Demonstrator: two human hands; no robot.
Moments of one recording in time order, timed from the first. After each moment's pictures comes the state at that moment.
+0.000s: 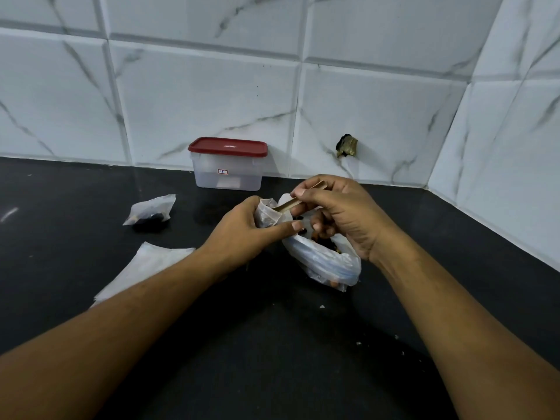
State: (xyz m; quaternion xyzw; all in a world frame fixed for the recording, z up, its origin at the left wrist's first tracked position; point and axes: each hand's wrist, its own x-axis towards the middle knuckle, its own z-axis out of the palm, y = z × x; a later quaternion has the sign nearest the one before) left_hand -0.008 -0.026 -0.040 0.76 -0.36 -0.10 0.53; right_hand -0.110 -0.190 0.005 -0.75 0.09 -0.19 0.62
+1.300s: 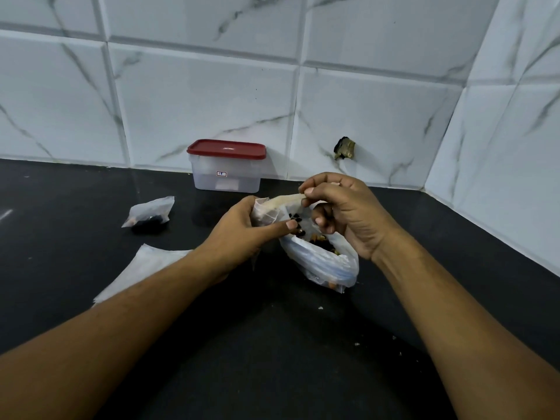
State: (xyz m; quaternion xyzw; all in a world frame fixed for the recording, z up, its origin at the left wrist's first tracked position) left_hand -0.008 -0.027 -0.040 0.72 -0.34 -0.13 0.59; right_hand -0.108 -0.200 0.003 -0.74 0.06 -0.21 0.64
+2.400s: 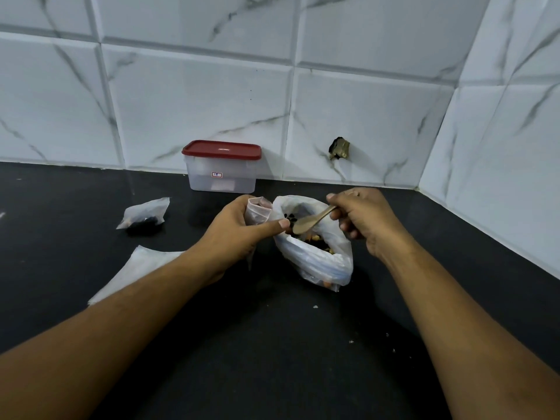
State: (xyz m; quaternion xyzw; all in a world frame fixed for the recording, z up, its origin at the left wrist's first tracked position) left_hand -0.001 -0.029 -0.044 0.71 -0.33 -0.13 0.61; right_hand -0.107 -0.238 -0.010 -0.75 0.24 -0.29 0.55
